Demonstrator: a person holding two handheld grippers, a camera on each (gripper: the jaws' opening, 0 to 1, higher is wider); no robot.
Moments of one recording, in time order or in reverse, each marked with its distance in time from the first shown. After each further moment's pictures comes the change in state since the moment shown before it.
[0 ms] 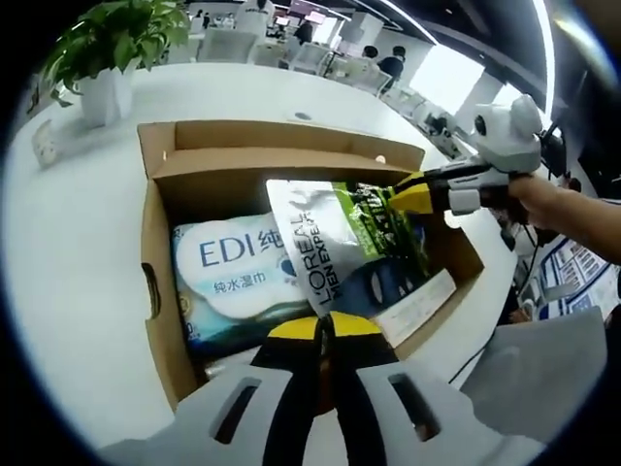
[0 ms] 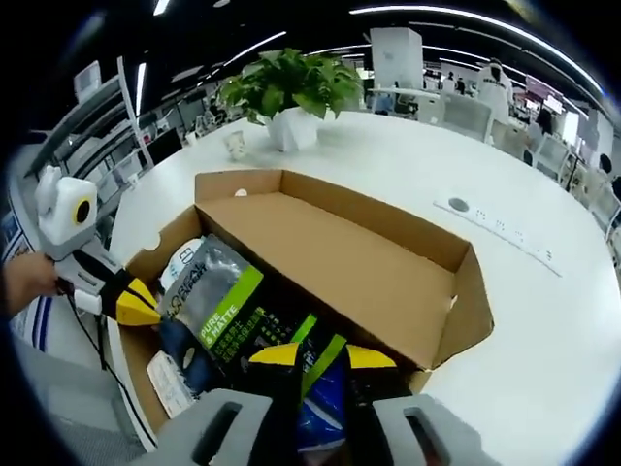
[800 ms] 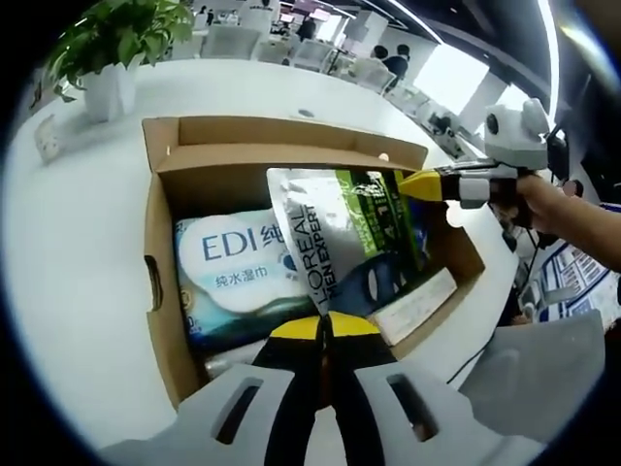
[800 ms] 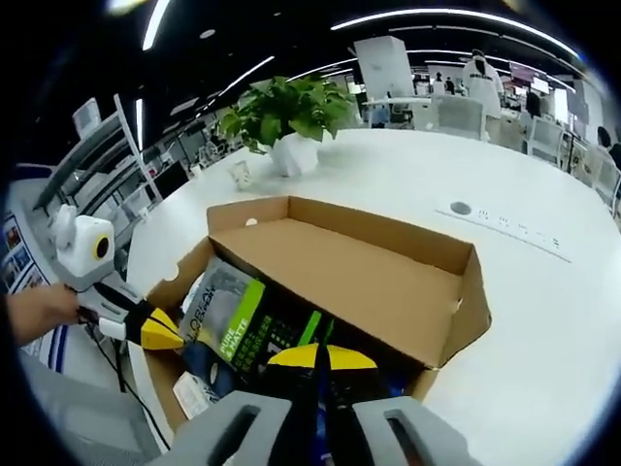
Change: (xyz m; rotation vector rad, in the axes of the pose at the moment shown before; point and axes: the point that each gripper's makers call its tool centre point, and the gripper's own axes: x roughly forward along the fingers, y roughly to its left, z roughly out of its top) left arm -0.002 0.001 0.000 -0.020 -0.002 0.010; right arm -0.009 0.013 0.012 0.058 -0.082 0.069
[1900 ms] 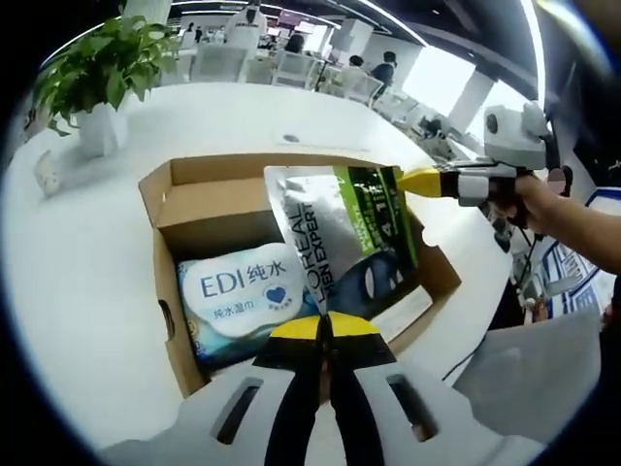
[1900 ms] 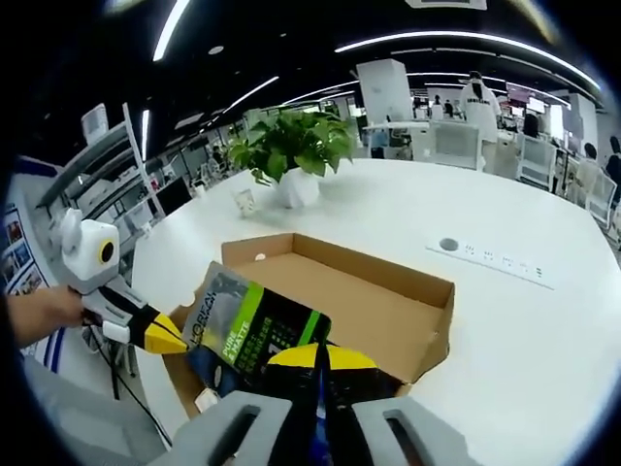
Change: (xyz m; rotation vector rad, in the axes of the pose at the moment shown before) left arm -0.025 -0.026 0.029 0.077 -0.045 -0.012; right arm -0.042 0.004 0.033 -0.001 -0.097 -0.011
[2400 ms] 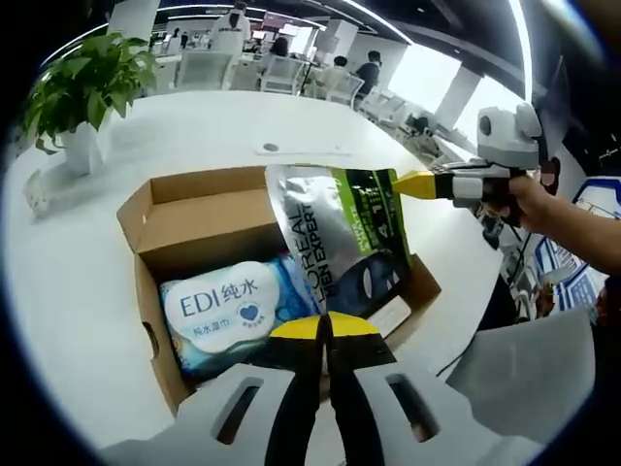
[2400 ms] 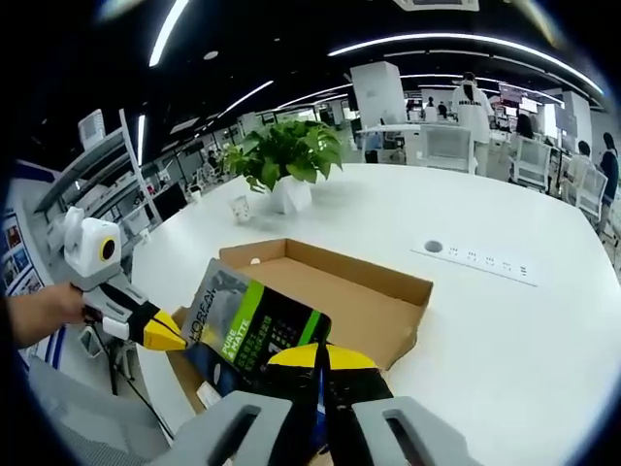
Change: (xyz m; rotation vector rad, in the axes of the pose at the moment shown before) left arm 0.002 -0.025 0.017 0.045 -0.007 -0.047; right arm -0.028 -0.015 0.003 0.010 -0.021 -0.024
